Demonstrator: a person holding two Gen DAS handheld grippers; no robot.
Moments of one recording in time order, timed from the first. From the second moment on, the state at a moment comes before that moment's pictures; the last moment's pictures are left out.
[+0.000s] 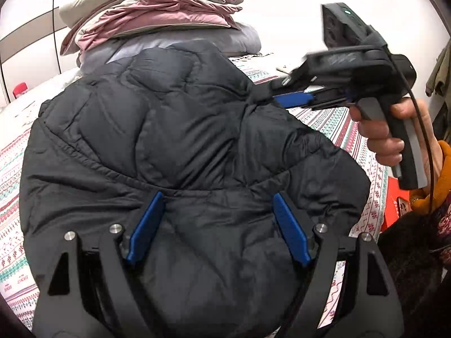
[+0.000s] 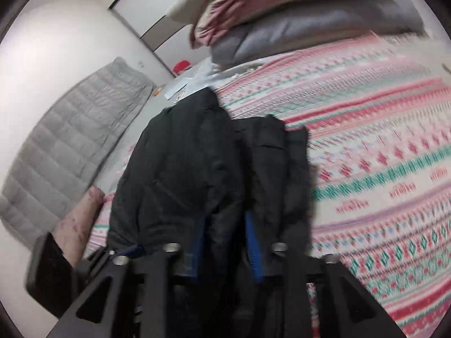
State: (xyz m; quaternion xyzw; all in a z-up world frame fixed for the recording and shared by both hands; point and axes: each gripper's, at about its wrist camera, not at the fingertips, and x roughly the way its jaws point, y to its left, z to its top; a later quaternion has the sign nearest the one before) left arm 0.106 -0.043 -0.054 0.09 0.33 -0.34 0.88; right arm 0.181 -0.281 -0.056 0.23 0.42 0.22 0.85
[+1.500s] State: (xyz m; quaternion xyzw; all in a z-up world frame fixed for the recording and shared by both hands) left arm 0.209 0.021 -0.028 -0.08 0.33 -0.12 0.93; right arm 0.204 -0.200 -0.023 0.13 0.31 0.12 0.93
